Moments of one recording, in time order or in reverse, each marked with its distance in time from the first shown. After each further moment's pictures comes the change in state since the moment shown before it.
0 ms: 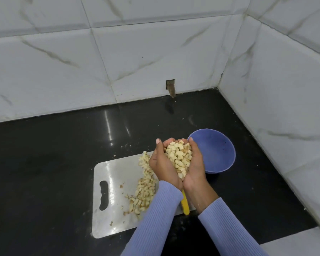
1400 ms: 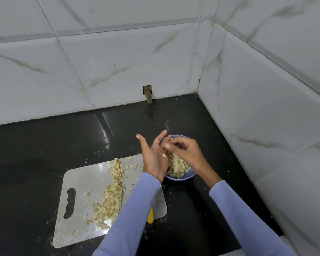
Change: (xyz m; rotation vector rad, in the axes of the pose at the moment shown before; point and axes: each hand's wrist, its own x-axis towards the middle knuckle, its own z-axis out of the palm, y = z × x) left_hand 0.027 -0.050 0.051 0.080 -0.448 -0.139; right_hand 0.048 -0.116 -0.066 -1.176 -0.380 -0.643
